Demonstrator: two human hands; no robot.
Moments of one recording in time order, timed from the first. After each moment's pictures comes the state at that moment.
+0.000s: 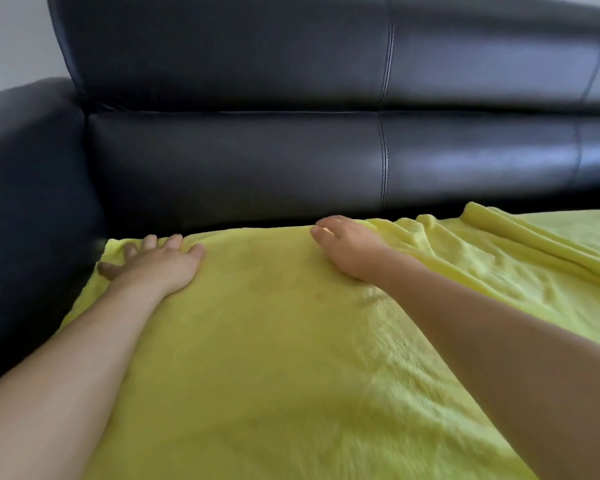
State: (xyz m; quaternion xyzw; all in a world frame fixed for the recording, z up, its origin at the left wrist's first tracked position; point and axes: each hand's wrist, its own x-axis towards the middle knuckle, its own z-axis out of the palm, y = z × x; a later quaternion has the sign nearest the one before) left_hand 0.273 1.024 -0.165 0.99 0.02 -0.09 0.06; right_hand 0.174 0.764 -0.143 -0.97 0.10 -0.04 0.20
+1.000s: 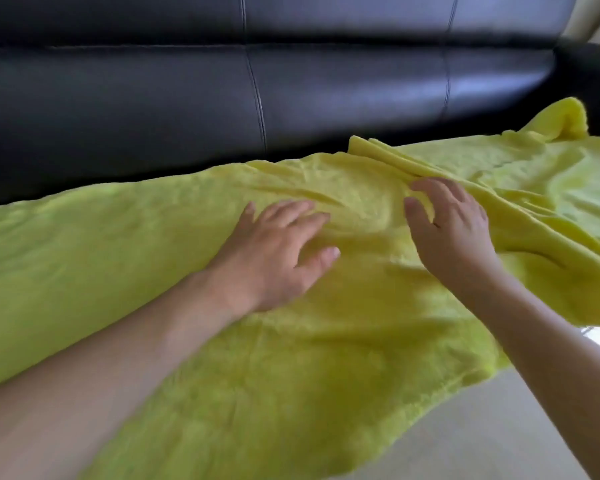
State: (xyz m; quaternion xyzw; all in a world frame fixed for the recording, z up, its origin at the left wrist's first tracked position) left_hand 0.060 0.824 -0.150 0.85 -0.52 0.05 0.12; right_hand -0.072 0.624 -0.150 -0.89 0.29 -0.33 0.12
